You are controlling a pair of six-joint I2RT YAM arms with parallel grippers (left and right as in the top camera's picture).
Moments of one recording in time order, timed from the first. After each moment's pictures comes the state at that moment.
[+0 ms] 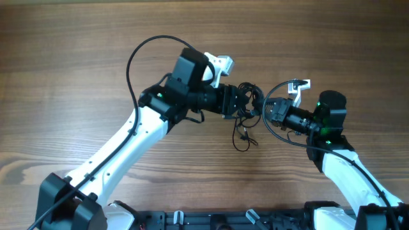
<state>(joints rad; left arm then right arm) -0.57 1.53 1.18 -0.42 0.58 -0.46 0.02 1.29 0.43 0.40 -0.96 0.96</state>
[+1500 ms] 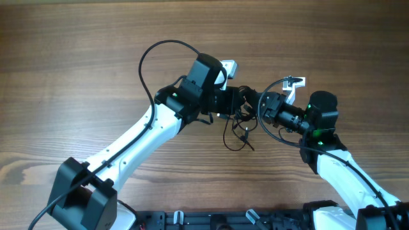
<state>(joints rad) -0.63 1.61 1.18 -0.40 0.44 -0.54 0.11 1.29 0.43 0.51 -0.82 1.11</state>
